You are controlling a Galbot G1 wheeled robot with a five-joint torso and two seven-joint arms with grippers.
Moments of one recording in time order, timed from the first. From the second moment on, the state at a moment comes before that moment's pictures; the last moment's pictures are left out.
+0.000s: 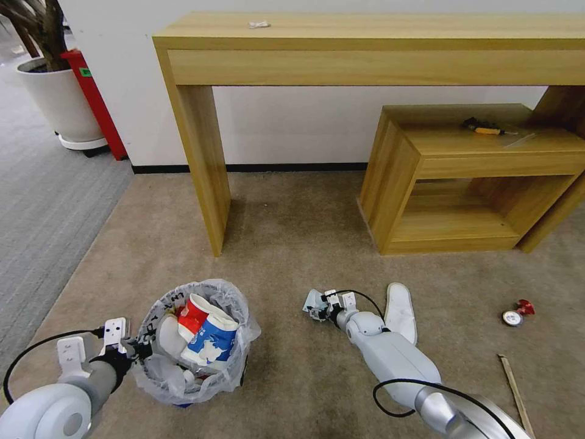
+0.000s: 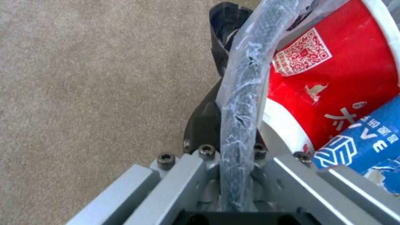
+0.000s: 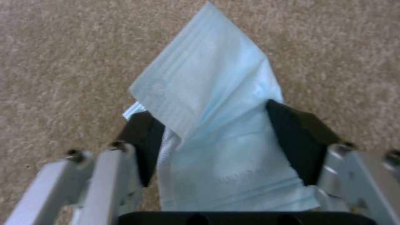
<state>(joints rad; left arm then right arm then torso) 1.67 -1.08 -0.83 -2.20 -0.86 0.74 -0.23 -0.61 1.40 -0.09 0.66 0.48 -0.20 -0.15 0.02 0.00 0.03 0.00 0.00</state>
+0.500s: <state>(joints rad) 1.67 -1.07 -0.83 -2.21 -0.86 0.74 -0.22 -0.65 1.38 -0.06 0.73 0.47 -0.17 -0.09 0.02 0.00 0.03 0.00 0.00</state>
